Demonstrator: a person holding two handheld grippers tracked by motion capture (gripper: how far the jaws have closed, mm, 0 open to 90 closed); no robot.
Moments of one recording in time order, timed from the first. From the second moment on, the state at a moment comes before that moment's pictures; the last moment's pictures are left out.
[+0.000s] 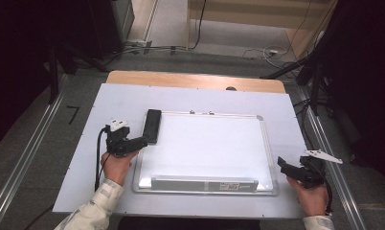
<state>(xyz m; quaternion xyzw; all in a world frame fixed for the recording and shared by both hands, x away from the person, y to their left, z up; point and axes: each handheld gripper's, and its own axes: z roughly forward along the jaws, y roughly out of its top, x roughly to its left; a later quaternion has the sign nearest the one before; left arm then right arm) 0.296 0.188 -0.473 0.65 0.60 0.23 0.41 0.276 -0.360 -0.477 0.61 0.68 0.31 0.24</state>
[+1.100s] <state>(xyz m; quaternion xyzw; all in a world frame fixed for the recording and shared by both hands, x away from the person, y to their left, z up) 0.265 0.218 -0.484 0.65 0.61 0.23 0.40 0.275 -0.361 -0.476 0.61 0.68 0.32 0.24</state>
